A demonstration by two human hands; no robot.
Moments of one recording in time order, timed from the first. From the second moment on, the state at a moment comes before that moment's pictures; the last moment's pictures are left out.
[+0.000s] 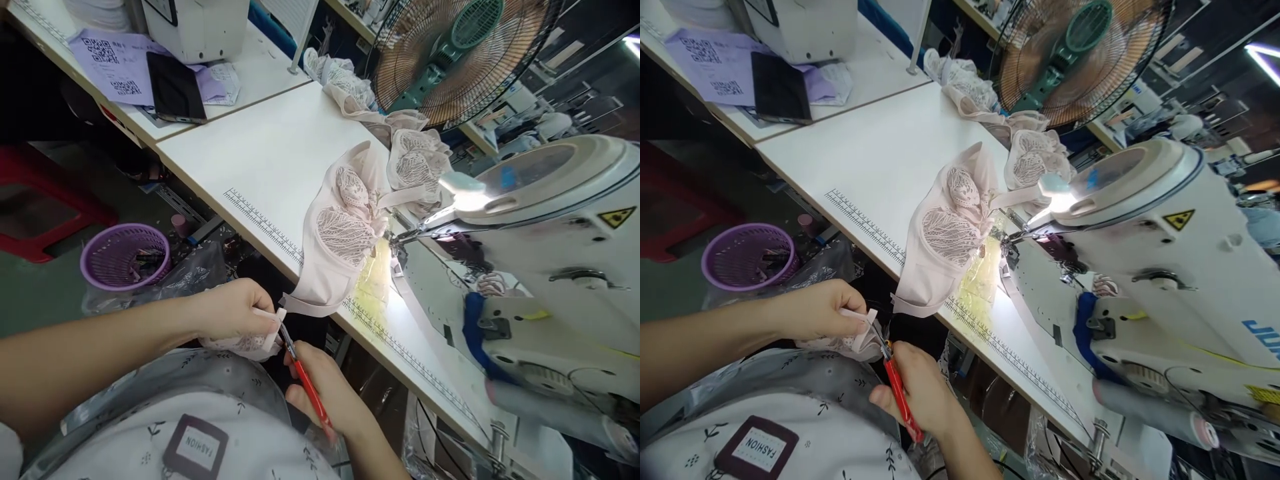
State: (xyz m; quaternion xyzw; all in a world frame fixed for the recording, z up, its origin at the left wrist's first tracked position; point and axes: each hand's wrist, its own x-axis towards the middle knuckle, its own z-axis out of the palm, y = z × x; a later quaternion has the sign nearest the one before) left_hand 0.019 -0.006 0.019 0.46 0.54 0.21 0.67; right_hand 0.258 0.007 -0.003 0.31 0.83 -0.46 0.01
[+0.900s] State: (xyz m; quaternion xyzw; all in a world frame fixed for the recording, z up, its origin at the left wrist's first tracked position) left_hand 0.017 0.000 0.026 0.34 0.52 0.22 0.75; right_hand 0.252 0.000 -0.009 0.34 0.78 -0.52 -0.03
